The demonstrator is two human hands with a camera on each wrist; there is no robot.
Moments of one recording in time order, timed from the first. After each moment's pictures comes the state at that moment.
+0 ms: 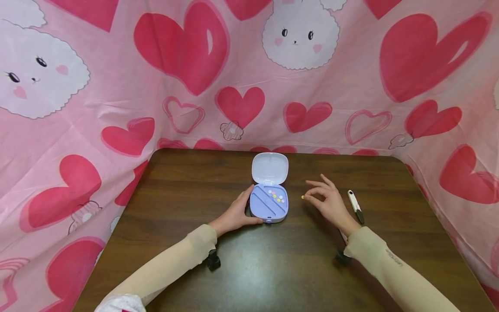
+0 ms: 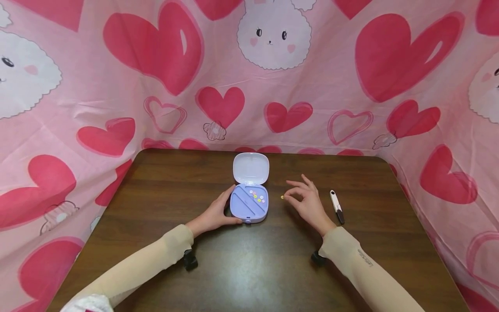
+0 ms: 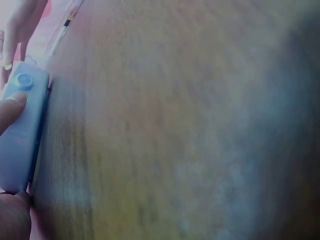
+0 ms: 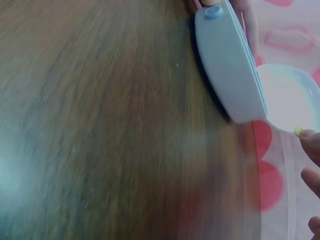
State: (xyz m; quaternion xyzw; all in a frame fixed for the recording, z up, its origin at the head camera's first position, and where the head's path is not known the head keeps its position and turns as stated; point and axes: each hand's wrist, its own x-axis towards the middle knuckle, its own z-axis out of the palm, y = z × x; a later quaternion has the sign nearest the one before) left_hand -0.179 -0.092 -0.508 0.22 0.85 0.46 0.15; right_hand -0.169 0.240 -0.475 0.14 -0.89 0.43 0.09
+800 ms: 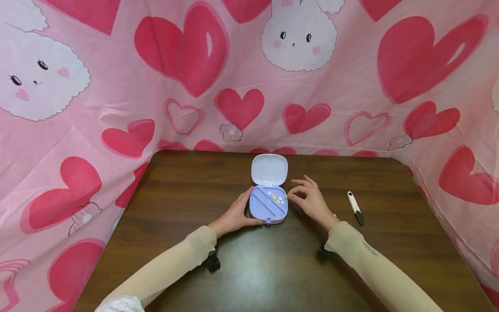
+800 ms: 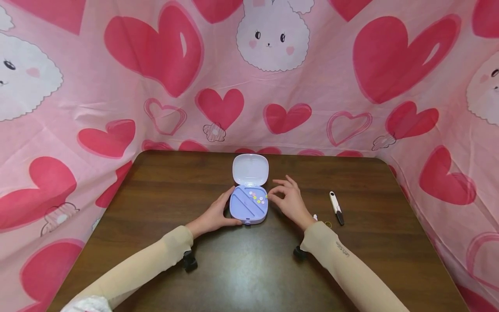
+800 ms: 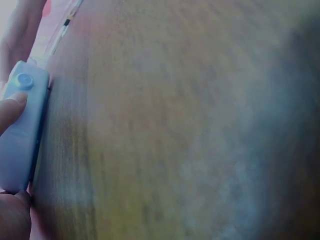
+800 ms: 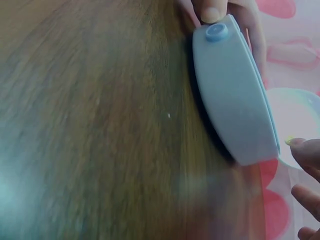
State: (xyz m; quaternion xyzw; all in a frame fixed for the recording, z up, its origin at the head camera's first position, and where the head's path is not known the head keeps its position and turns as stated) left_hand -0.177 -0.092 -0.506 0.21 0.85 0.46 0.16; right_hand -0.187 0.200 -0.481 0.13 -0.89 0.44 0.05
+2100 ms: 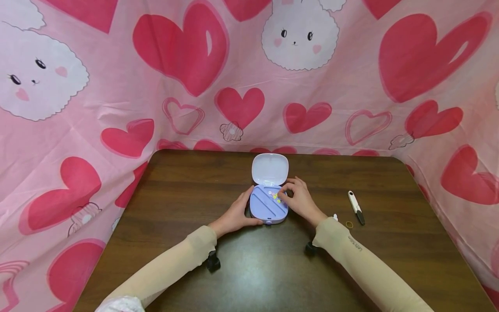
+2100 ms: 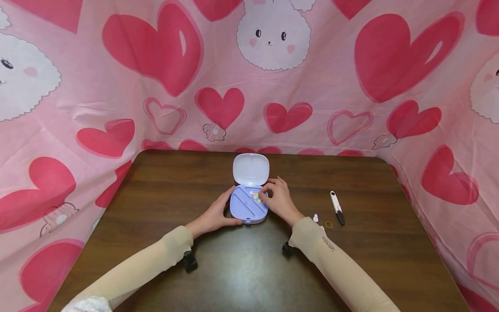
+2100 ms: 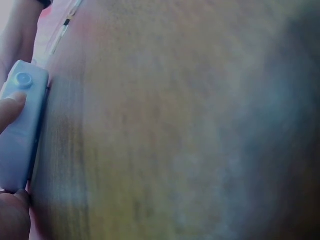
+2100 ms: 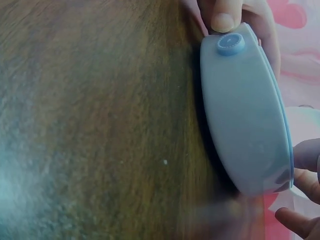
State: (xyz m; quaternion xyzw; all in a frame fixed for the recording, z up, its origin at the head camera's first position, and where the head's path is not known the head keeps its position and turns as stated) left_hand -0.180 -0.093 -0.508 0.22 0.85 0.45 0.16; right_hand -0.201 0.168 -0.487 0.12 -0.91 0.40 0.02
